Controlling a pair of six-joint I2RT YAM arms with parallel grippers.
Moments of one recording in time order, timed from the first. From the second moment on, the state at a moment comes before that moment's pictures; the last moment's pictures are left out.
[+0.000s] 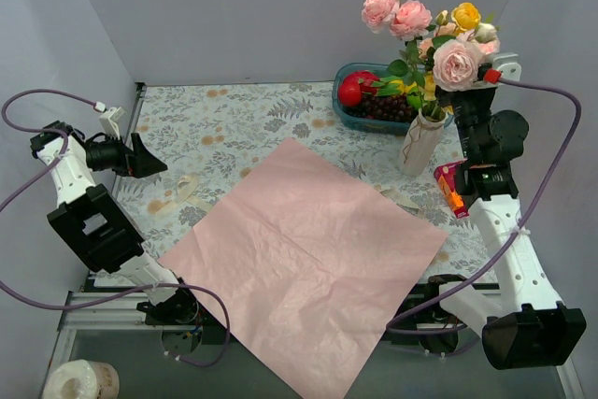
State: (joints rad) left arm 0.65 1.68 1.50 -1.30 1.03 0.89; right arm 0.11 1.00 0.98 0.45 -0.09 0.02
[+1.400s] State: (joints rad) left arm 0.65 1.59 1.42 -1.15 1.04 0.72; right arm 0.35 0.81 0.91 -0.21 0.06 0.15
